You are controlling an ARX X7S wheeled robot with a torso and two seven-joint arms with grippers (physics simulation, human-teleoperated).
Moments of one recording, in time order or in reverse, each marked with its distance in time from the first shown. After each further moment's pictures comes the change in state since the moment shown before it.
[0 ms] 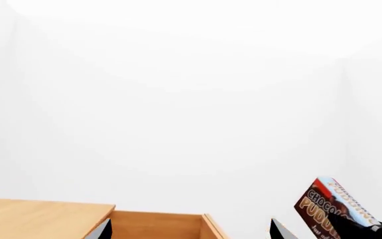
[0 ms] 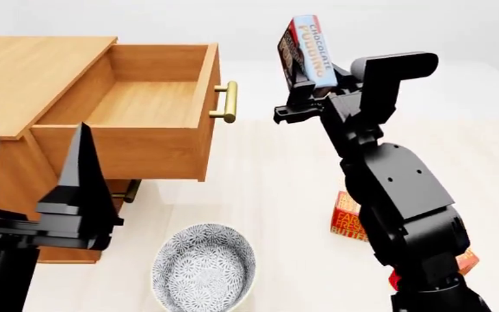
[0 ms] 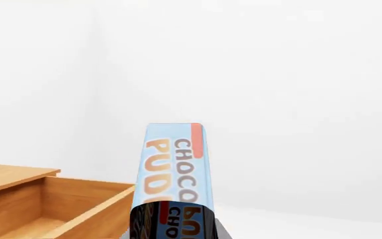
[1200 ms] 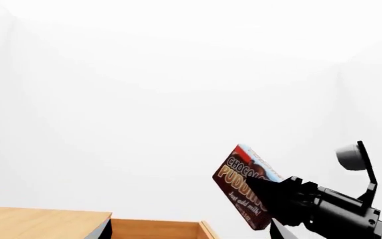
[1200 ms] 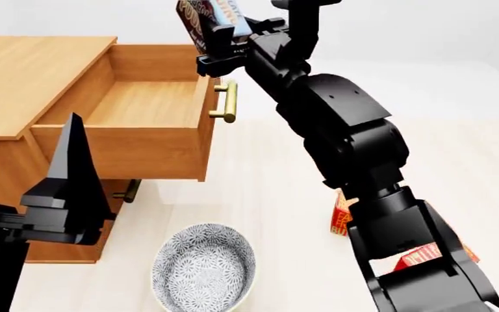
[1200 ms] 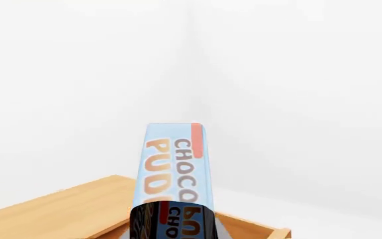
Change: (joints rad) left arm -0.018 -0.047 -0.019 -0.003 -0.054 0.029 -0.001; right arm 0.391 -0.191 -0.160 0.459 0.218 -0.031 -0.208
